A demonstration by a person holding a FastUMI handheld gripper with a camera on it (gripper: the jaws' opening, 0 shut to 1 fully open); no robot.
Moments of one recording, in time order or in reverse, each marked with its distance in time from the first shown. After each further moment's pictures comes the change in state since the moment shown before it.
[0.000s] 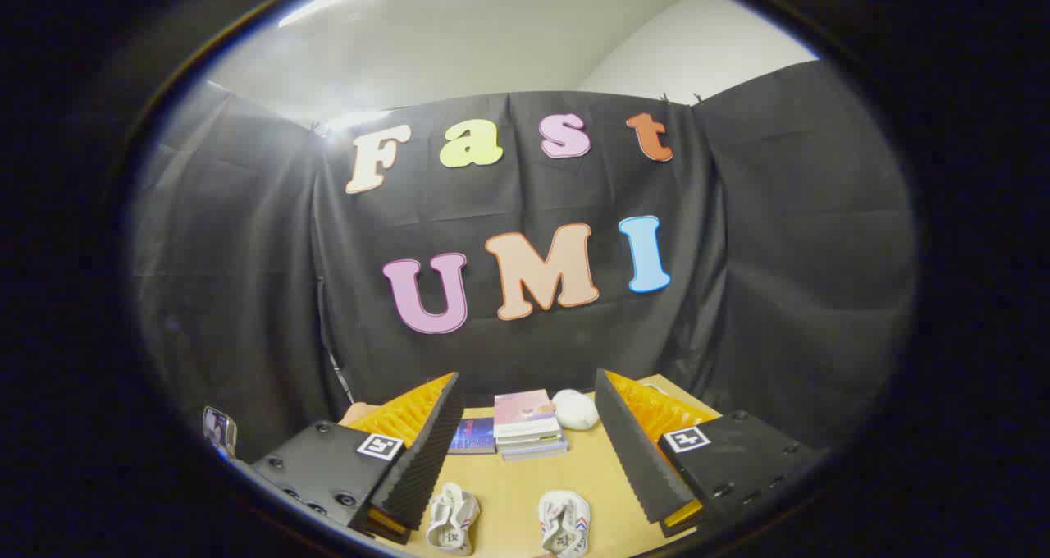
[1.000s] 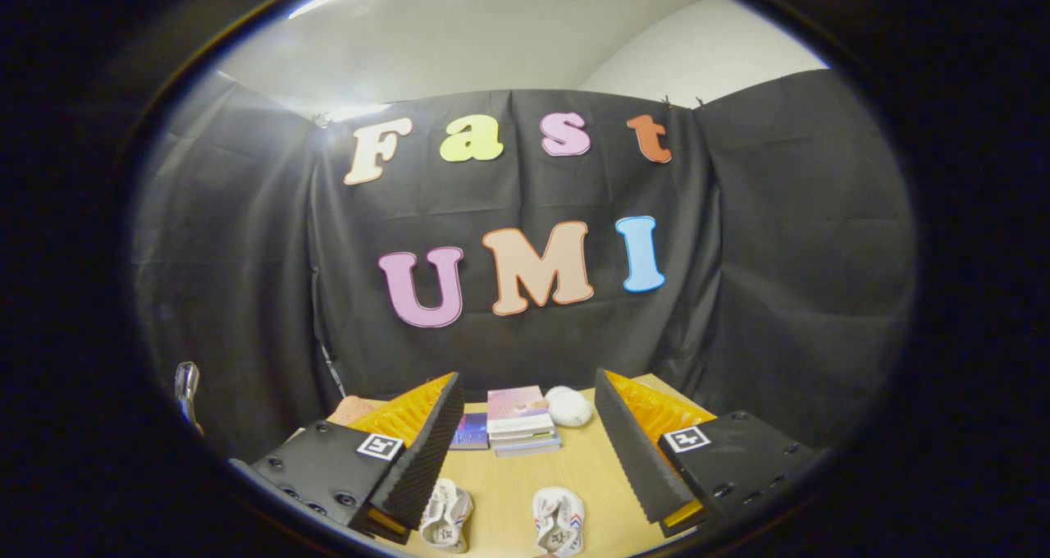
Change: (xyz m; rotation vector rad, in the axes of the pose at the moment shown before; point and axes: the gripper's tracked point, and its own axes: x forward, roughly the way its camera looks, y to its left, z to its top) arm -0.006 0.008 -0.007 -0.028 0.010 -0.018
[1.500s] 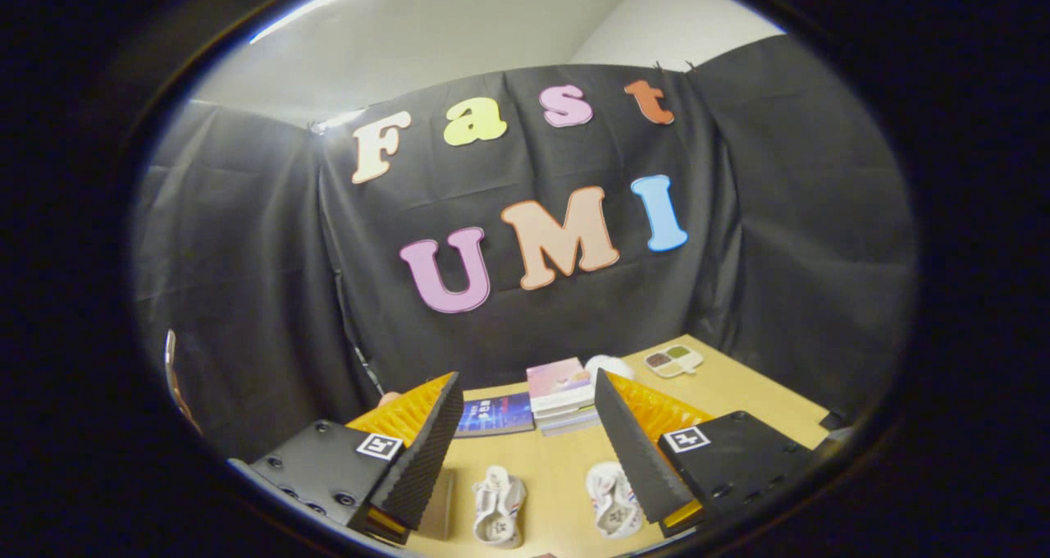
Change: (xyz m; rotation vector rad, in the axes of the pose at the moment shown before) arm -0.004 0.046 -0.053 0.168 0.111 0.079
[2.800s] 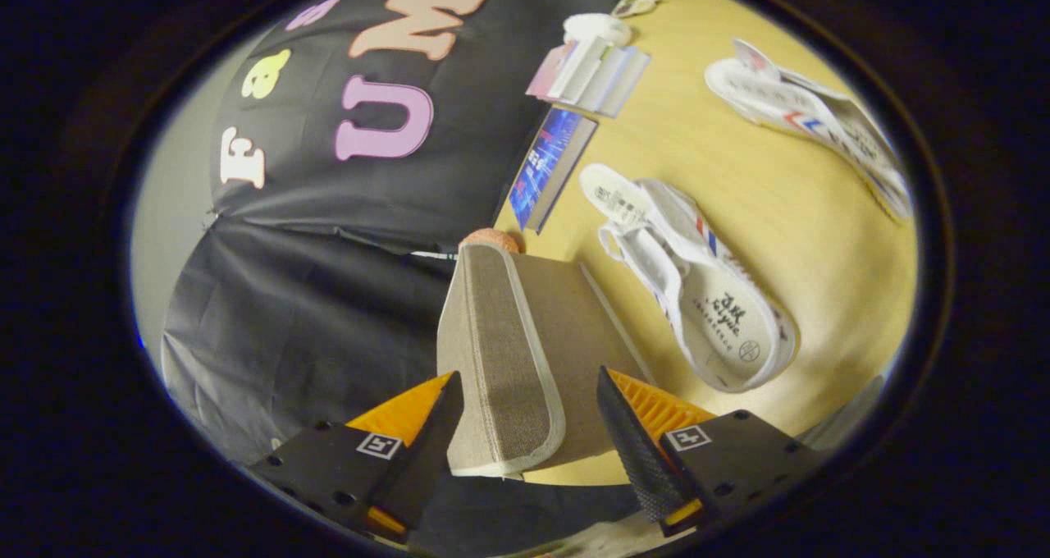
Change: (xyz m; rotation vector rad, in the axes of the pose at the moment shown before) arm 0.011 0.137 -0.322 0.913 0.788 0.176
